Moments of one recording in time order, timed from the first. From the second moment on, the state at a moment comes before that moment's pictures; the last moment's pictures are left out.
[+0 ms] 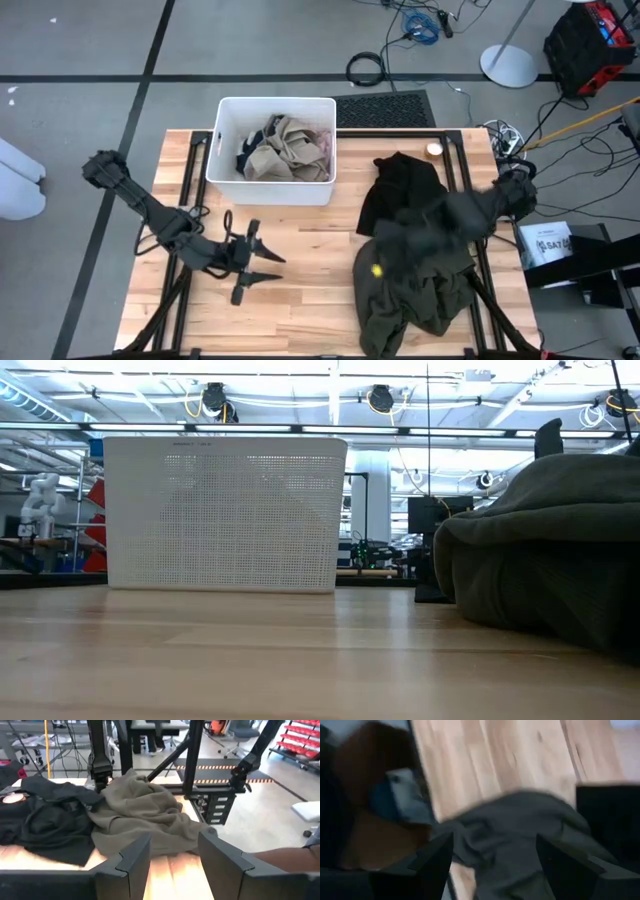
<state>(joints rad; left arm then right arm) -0.64 1.12 0.92 -0.05 -0.44 -0.18 0.45 1.74 2.16 -1.57 0.03 0.78</state>
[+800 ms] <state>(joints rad) -0.65 1.14 0.92 0.02 -0.53 -0.12 0.54 1.72 1.56 -0.83 0.16 0.72</state>
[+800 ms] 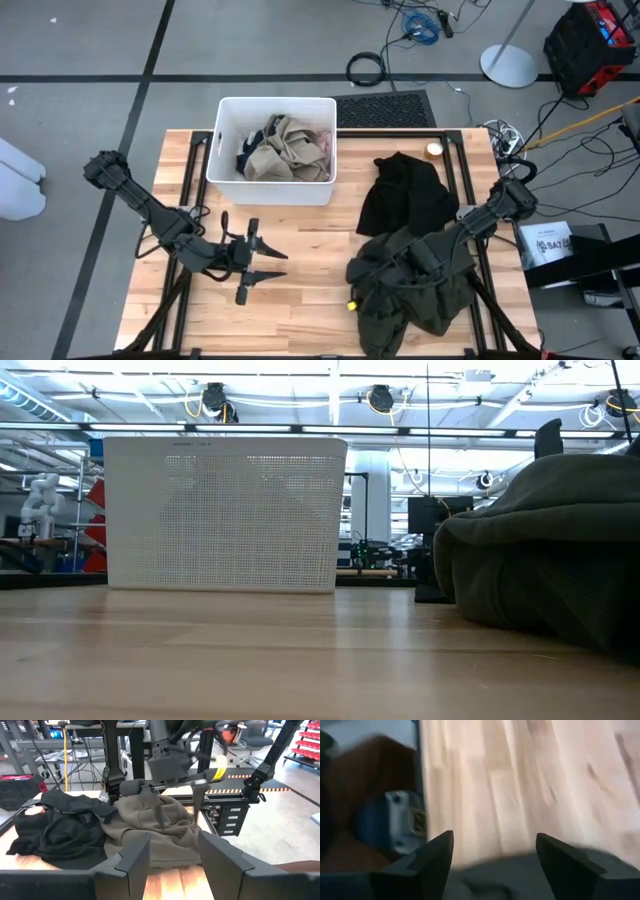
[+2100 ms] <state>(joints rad) -0.66 1.14 0.92 0.02 -0.53 -0.13 0.51 1.72 1.56 -0.46 0.15 0.72</state>
